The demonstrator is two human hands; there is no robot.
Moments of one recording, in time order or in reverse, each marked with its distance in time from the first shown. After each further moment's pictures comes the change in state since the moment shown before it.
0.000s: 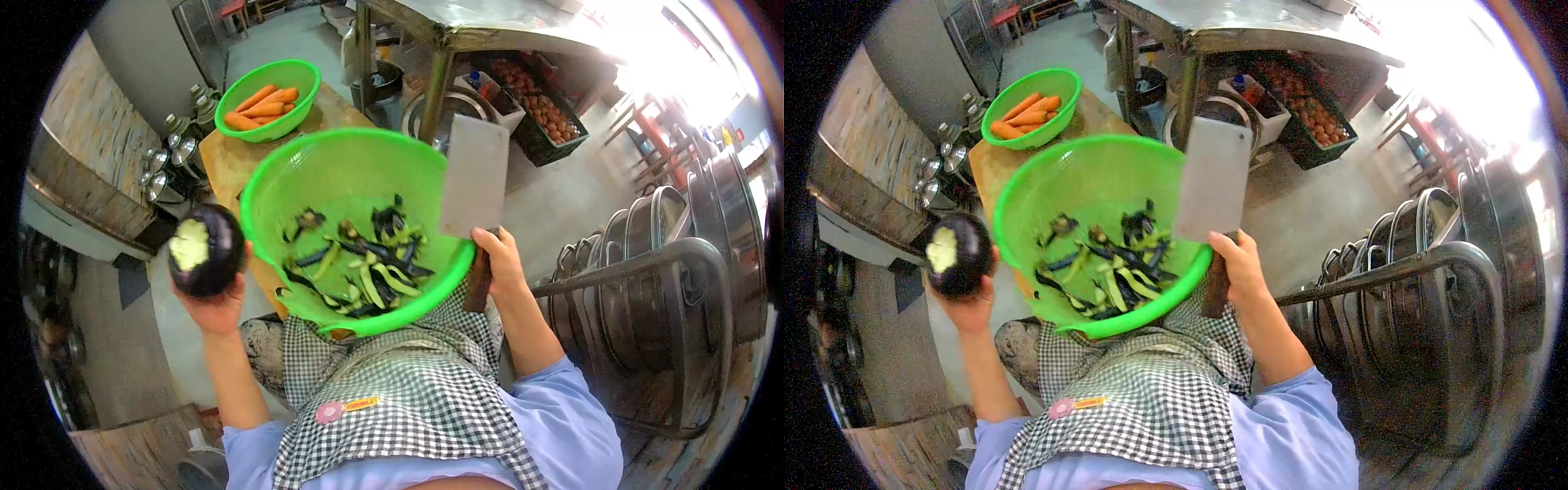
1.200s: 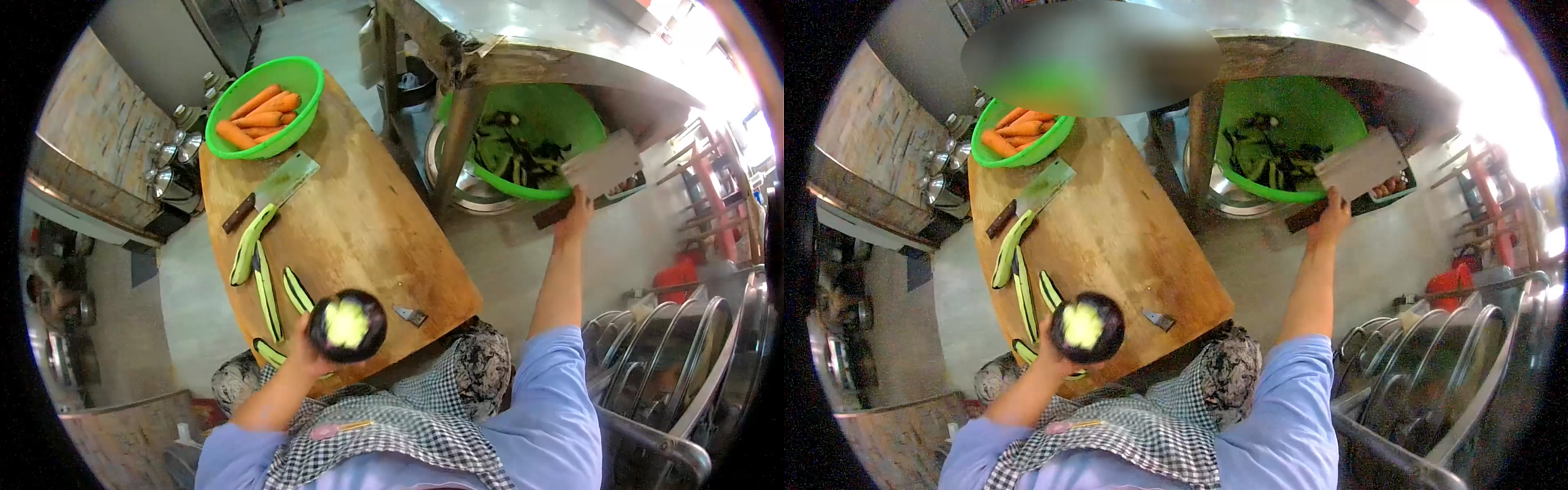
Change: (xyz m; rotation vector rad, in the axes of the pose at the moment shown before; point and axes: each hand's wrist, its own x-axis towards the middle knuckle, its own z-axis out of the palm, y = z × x) left_hand 0.096 -0.181 -0.076 0.013 0.367 -0.524; right_hand 0.347 -0.042 -0.216 -0.033 0.484 -0.455
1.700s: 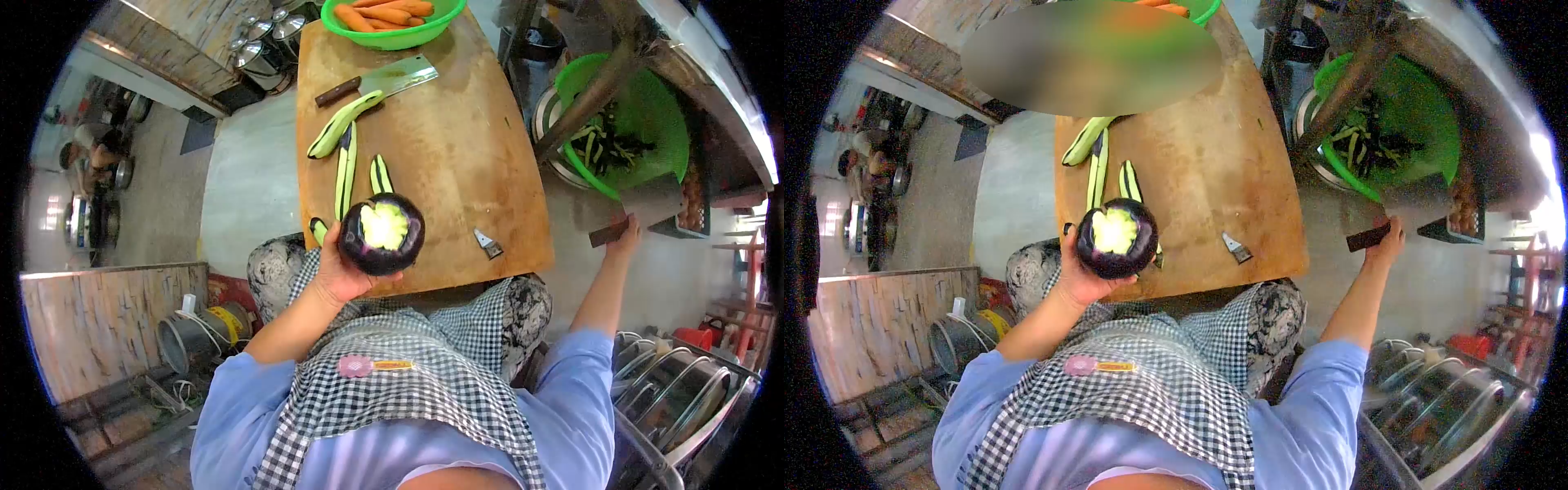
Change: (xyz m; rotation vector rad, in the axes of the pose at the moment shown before) left_hand -0.078 -0.016 -0.004 -0.204 0.095 0.308; right_hand -0.052 0.025 -0.032 -0.054 -0.036 0.221
